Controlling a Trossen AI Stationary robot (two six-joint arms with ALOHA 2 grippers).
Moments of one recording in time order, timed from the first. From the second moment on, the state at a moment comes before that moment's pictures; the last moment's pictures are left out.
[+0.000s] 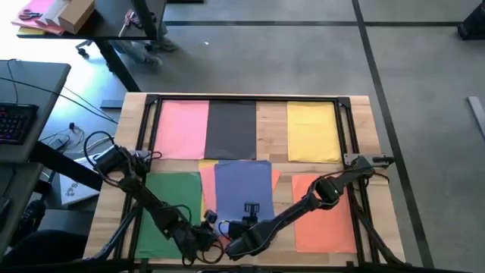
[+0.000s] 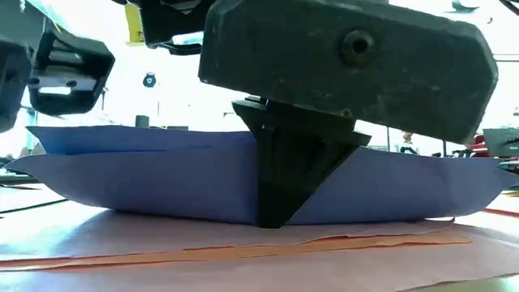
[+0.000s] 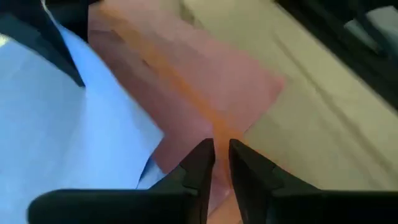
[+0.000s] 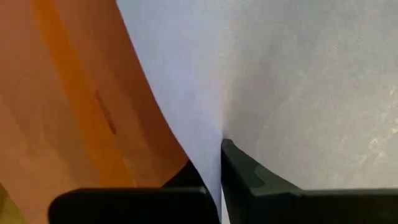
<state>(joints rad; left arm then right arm) -0.82 1.88 0.94 0.07 -0.40 -0.09 0.57 2.63 2.31 -1.24 0.35 0.59</state>
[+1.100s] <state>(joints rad) -0.74 1.88 0.94 0.00 -0.23 -0.29 0.56 2.63 2.31 -1.24 0.35 0.58</state>
